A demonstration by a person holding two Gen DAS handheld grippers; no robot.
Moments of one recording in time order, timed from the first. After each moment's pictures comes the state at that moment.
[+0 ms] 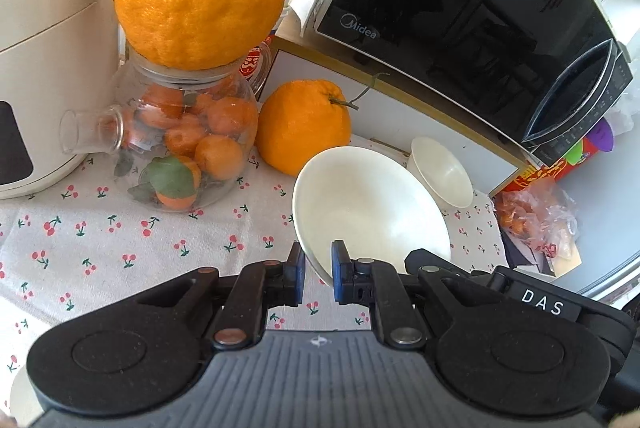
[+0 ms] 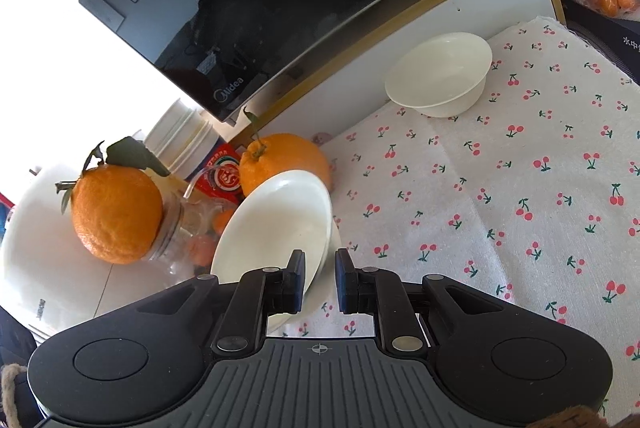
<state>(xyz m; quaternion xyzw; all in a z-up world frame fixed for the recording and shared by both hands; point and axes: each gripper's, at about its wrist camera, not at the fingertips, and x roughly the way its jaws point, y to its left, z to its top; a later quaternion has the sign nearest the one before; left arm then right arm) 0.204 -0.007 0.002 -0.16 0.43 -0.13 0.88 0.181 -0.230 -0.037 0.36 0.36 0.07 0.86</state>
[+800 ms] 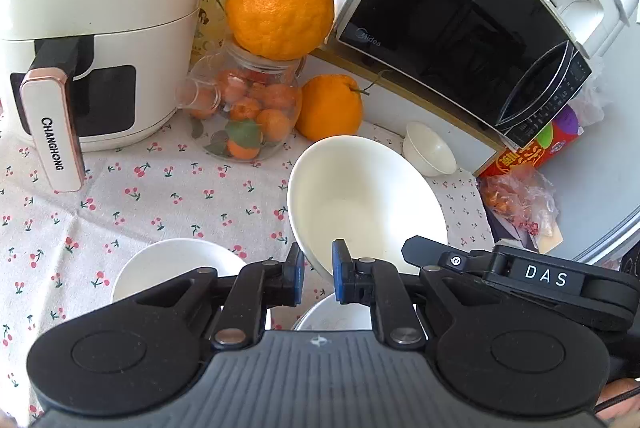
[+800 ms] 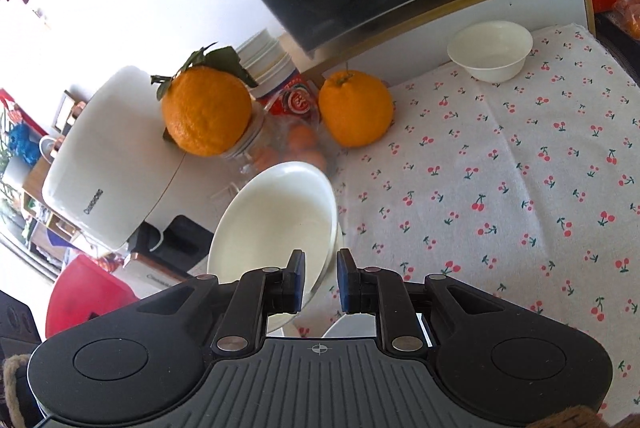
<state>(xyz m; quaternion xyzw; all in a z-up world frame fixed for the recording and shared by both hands) 0.121 0.058 0.023 -0.17 0.42 -0.15 0.88 0.108 -0.178 0.007 0.29 0.40 0.13 0.86</state>
